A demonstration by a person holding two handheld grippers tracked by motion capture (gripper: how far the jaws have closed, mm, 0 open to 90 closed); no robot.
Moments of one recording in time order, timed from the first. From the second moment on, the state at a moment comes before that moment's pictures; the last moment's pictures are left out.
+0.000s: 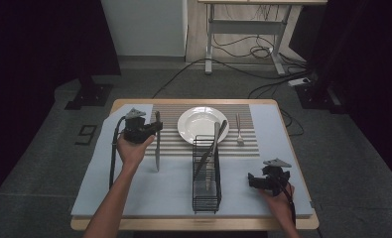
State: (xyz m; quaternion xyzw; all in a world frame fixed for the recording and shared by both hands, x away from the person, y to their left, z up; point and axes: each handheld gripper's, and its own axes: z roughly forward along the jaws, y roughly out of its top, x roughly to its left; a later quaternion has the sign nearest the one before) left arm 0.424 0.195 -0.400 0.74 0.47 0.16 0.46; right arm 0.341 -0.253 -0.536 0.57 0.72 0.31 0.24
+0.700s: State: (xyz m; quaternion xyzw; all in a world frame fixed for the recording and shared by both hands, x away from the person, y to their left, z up) left arm 0.469 0.199 -0.421 0.73 0.50 0.12 0.45; right arm 0.341 -0.253 -0.536 0.57 0.72 0.31 0.24
